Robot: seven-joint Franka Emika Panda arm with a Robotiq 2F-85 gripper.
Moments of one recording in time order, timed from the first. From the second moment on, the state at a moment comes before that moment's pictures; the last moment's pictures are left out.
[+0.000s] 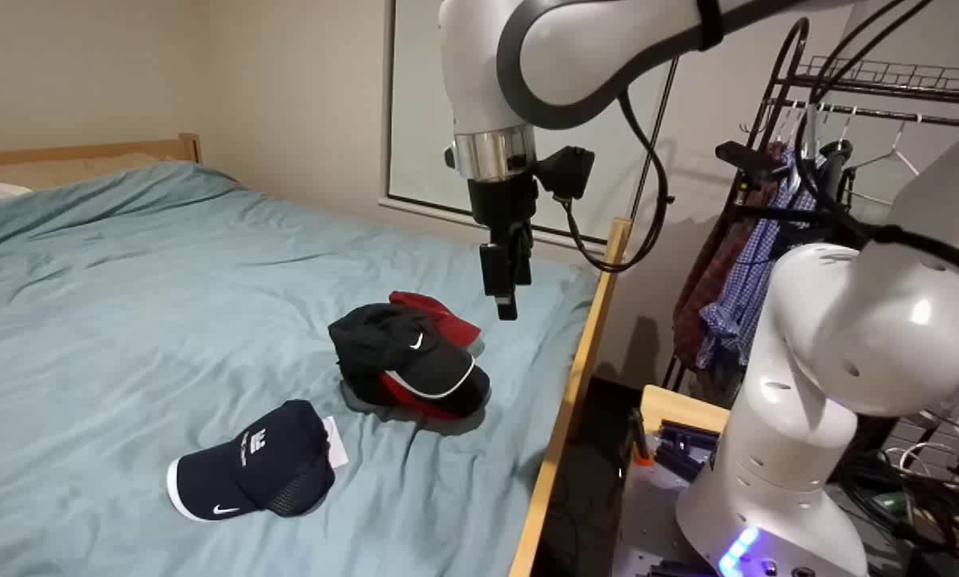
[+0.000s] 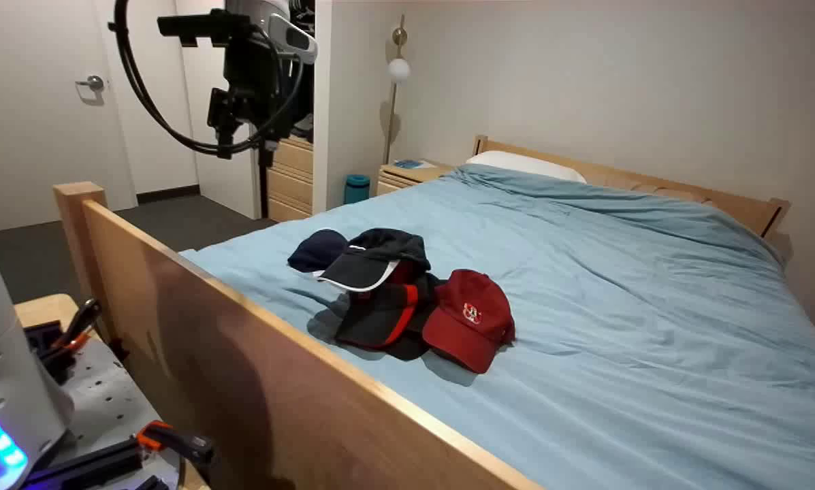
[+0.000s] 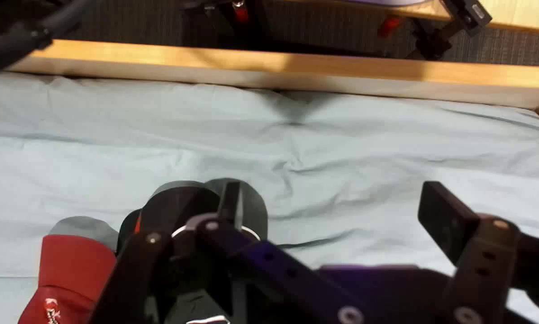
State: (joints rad) arm 0.04 -0.44 0.12 -2.51 -0.05 1.82 0.04
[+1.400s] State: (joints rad) arm 0.06 -0.01 0.06 -2.44 -0.16 2.25 -0.39
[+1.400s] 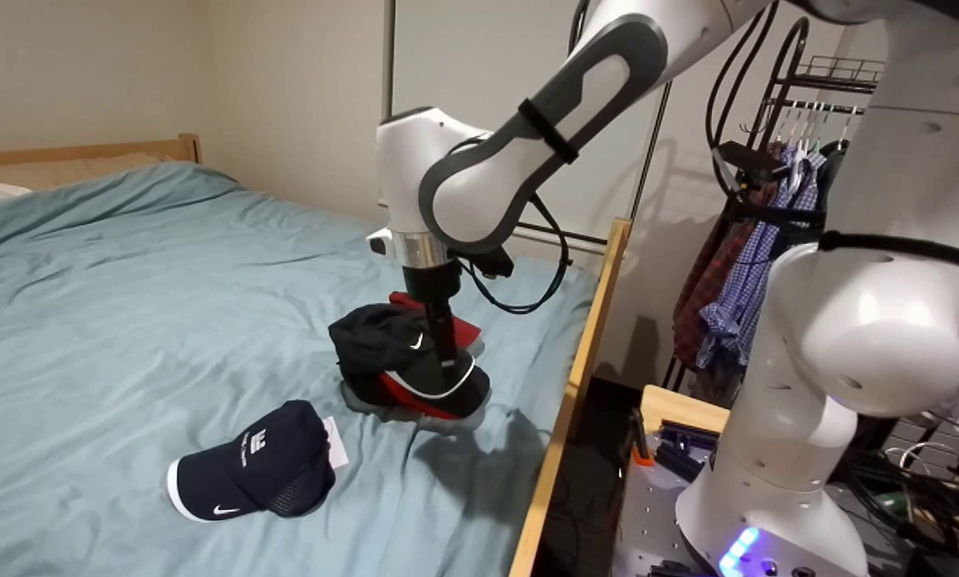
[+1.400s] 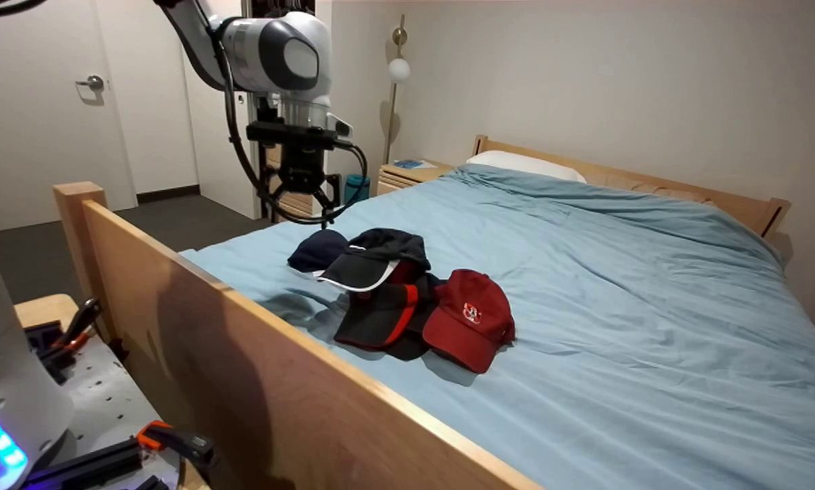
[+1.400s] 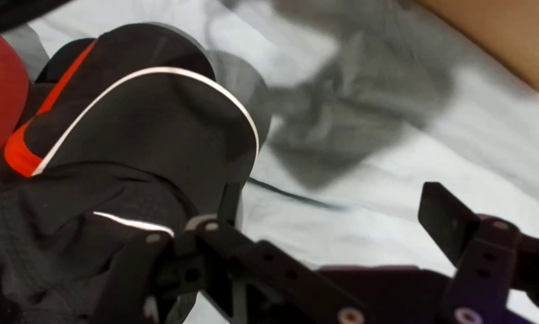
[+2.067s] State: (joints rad) arm 0.06 0.01 0.04 -2.44 -0.46 2.15 -0.48
